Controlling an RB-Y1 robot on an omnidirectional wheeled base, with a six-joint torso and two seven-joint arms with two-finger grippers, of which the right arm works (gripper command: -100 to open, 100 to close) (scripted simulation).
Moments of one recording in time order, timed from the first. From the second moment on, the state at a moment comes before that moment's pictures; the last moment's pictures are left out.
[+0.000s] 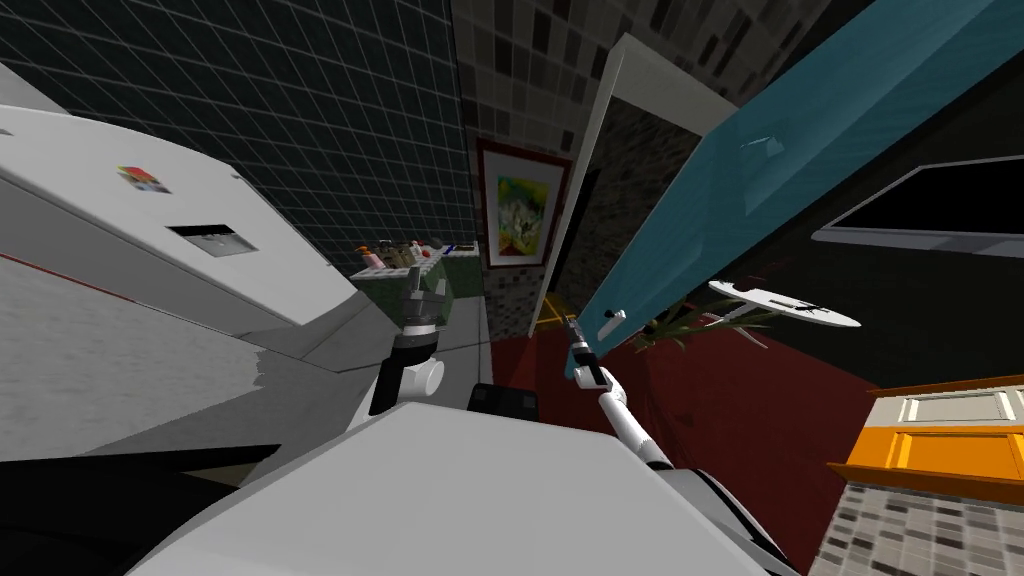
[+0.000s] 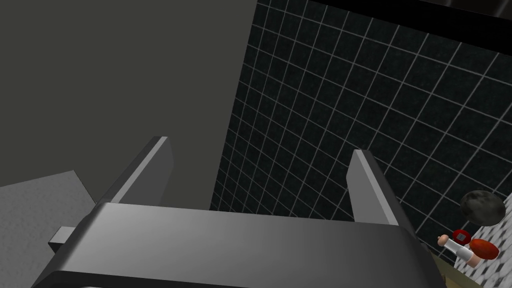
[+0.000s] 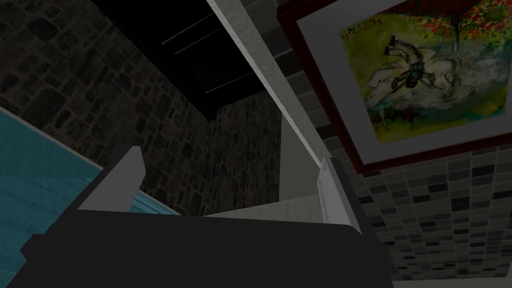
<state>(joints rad) -0.07 -0.42 0.16 -1.05 -0.17 -0.71 0.70</state>
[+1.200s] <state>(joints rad) -0.21 -0.52 0.21 -0.74 -0.20 -0.75 0.87</state>
